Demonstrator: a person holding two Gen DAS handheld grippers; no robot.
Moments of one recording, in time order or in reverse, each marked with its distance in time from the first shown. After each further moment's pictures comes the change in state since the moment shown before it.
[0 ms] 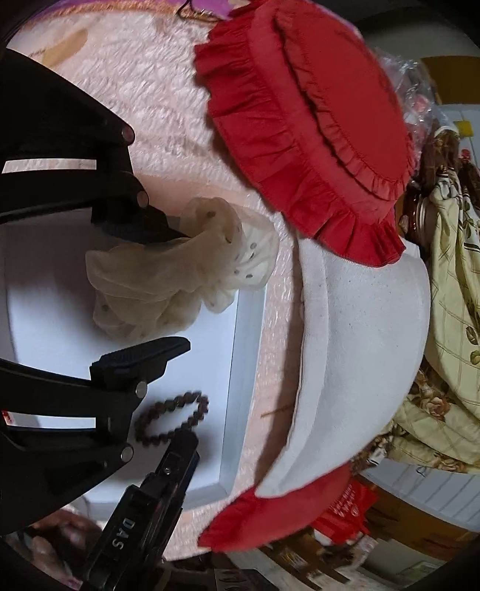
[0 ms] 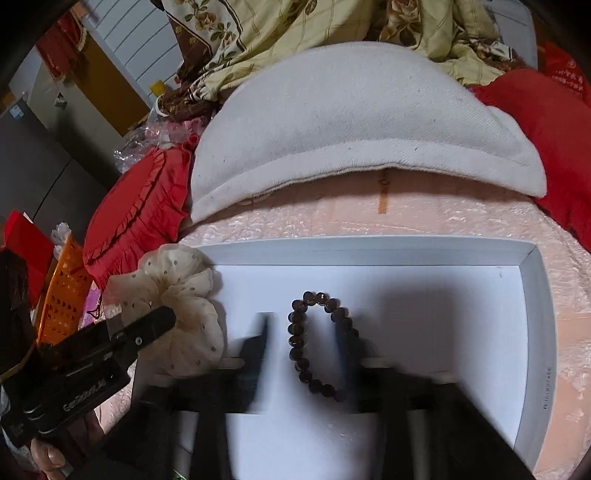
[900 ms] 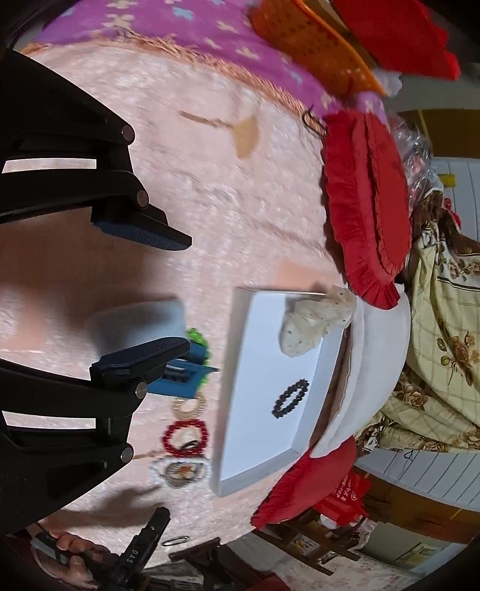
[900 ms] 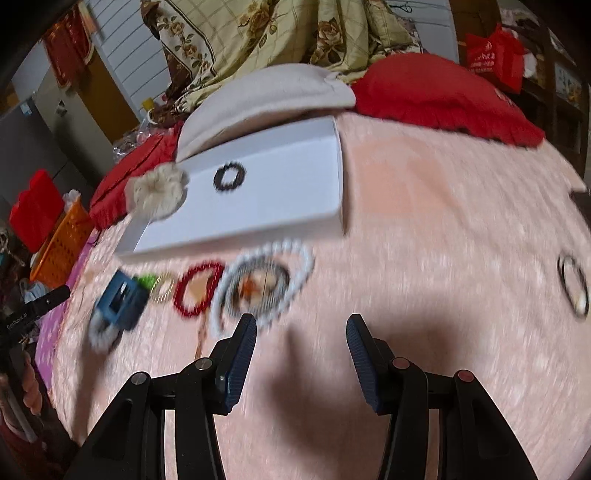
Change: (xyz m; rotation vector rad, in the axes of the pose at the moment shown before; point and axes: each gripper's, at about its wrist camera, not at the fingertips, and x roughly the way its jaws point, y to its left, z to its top) left arm -0.151 0.019 -0.194 -0.008 -0.113 0.083; right arm -0.150 -0.079 -0.223 0.046 -0.093 -0.095
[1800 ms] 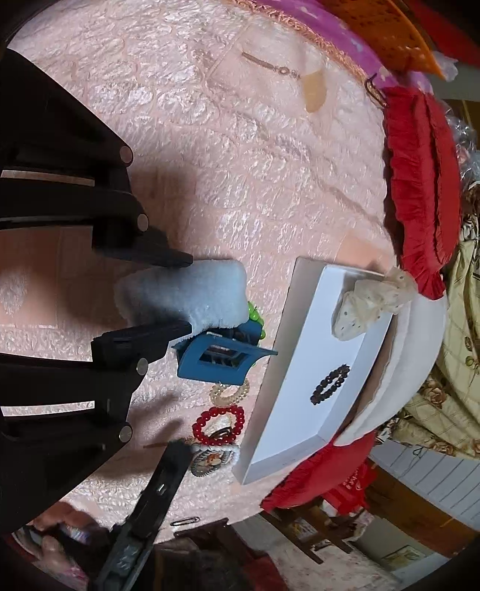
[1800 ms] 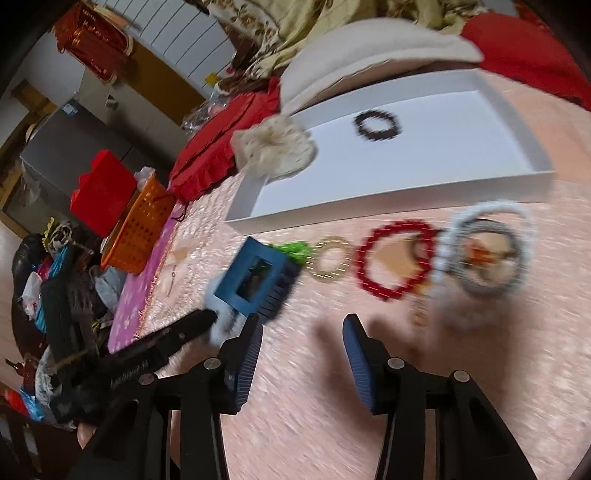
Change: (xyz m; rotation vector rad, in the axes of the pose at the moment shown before) left arm 0.038 0.001 -0.028 -0.085 0.104 -0.141; right arm 0.055 0.119 -0.002 0.020 0.129 0.334
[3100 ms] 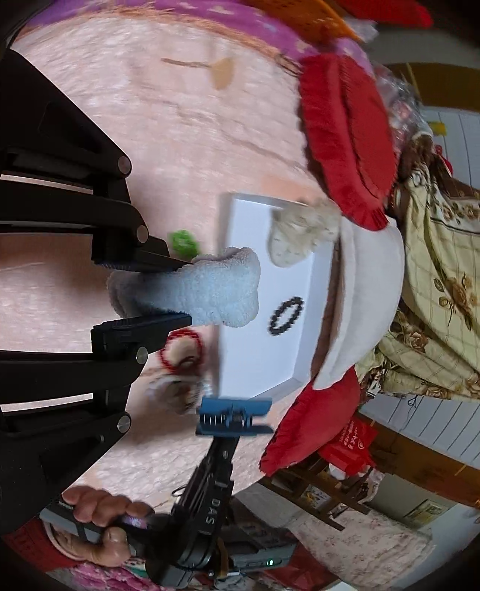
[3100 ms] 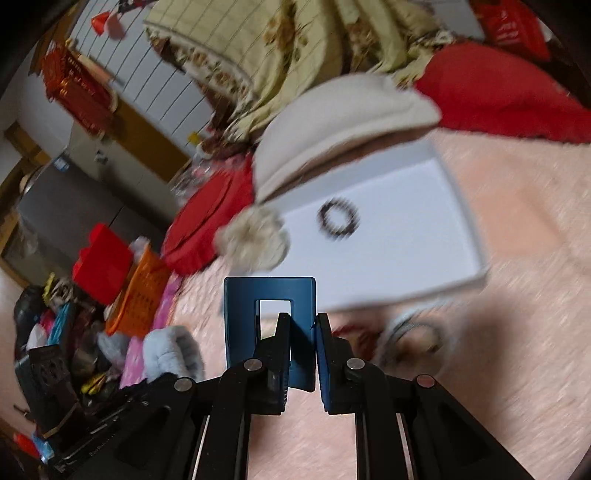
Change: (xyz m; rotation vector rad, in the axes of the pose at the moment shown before) left arm -0.046 -0.077 0.044 0.167 -0.088 -0.034; right arm -0.075 -0.032 0.064 0.091 -0.191 -0.059
